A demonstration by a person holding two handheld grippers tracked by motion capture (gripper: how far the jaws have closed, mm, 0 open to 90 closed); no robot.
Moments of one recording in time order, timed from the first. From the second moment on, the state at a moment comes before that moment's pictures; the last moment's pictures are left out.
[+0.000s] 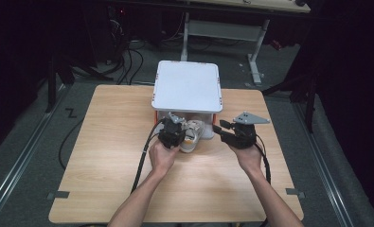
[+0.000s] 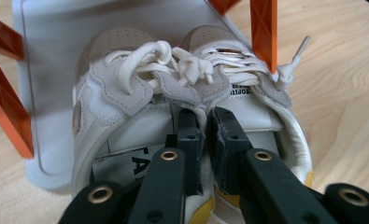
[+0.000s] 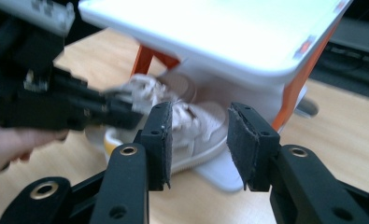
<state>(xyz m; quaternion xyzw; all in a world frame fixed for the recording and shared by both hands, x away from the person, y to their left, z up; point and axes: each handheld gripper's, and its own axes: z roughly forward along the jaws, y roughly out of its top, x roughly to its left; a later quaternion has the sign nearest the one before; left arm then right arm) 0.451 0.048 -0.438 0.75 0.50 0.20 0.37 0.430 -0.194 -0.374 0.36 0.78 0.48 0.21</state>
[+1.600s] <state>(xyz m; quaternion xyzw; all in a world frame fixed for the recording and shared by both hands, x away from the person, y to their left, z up) 0.453 0.050 -0.426 0.74 0.51 0.21 0.38 0.501 -0.146 -0.354 0.40 0.77 0.44 0.25</state>
